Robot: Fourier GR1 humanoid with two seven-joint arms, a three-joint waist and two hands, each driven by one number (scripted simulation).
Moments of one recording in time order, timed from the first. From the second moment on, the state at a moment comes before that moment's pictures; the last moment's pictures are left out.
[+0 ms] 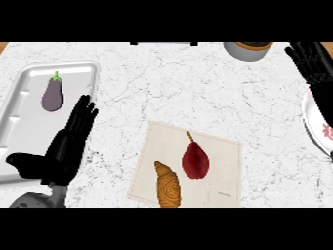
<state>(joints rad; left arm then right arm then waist) -0.09 0.36 -0.36 -1.60 0.41 0.34 -0.07 -0.36 -0.49 0.06 -1.65 -0.23 0.08 -0.04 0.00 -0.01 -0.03</state>
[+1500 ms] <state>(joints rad) -0.28 0.52 -0.27 -1.54 0.16 0.43 0.13 -0.62 -0.53 0.29 -1.11 0.10 0.55 -0.47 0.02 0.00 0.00</state>
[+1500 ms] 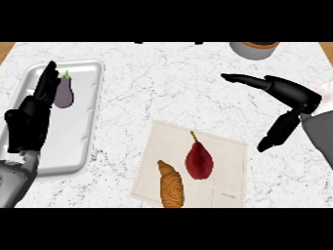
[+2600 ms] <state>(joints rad) -0.24 0.45 -0.19 -1.55 0.07 0.36 0.14 -0.65 -0.35 0.51 -1.22 0.45 0.68 -0.18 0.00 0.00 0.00</state>
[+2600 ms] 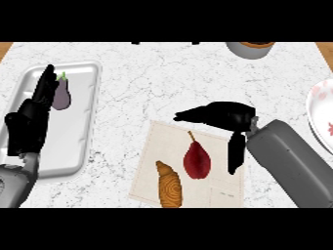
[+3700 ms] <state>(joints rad) -0.23 0.35 -0.07 -1.57 -0.03 0.24 0.16 -0.59 -0.17 0.50 -0.98 0.81 0.51 -0.41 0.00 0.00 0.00</state>
